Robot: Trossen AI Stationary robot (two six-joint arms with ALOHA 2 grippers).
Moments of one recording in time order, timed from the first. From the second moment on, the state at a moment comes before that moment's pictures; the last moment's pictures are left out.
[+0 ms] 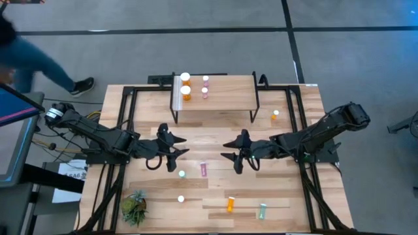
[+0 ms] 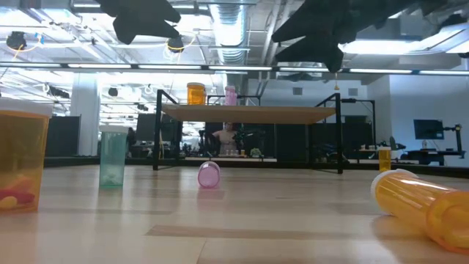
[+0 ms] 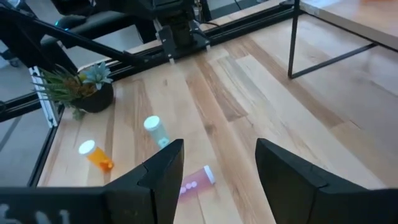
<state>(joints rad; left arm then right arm) -0.36 1.10 0.76 -0.16 -0.57 -0.36 0.30 1.36 0.75 0.21 0.42 0.46</state>
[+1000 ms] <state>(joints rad) -0.36 1.10 0.76 -0.14 -0.58 -0.32 0.32 1.72 1.12 -0.15 0.38 0.45</state>
